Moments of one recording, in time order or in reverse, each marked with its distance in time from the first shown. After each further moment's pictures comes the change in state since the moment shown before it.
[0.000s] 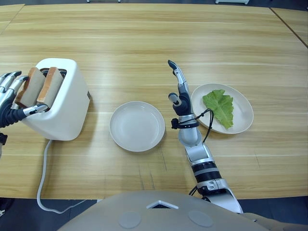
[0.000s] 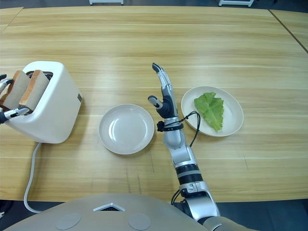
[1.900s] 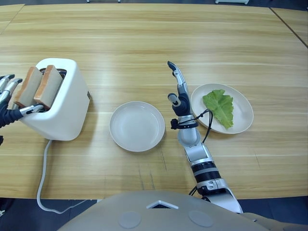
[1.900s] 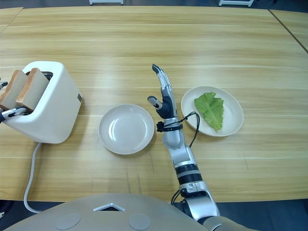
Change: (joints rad) left arm 0.030 0.041 -0.014 0.016 0.050 0.097 -0.003; right arm -0.001 0.000 0.005 0.017 -0.002 0.000 -0.013
